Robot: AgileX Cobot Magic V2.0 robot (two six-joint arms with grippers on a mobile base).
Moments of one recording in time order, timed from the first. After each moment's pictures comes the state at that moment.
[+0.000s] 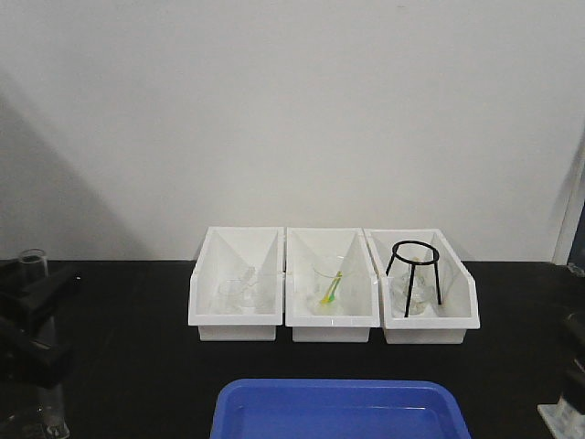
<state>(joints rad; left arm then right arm) -0.39 0.95 -0.76 -0.12 0.04 0.12 0.08 0.86 -0.66 0.05 0.16 -0.07</state>
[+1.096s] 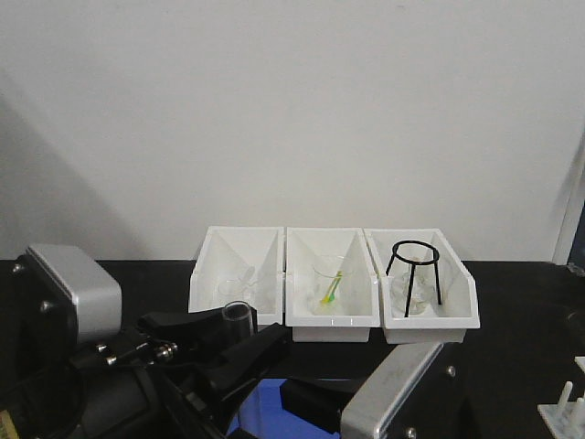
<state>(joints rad) -0.89 1.11 -0.76 -0.12 -0.23 -0.05 0.88 1.15 -0.66 0.06 -0.28 -0.03</state>
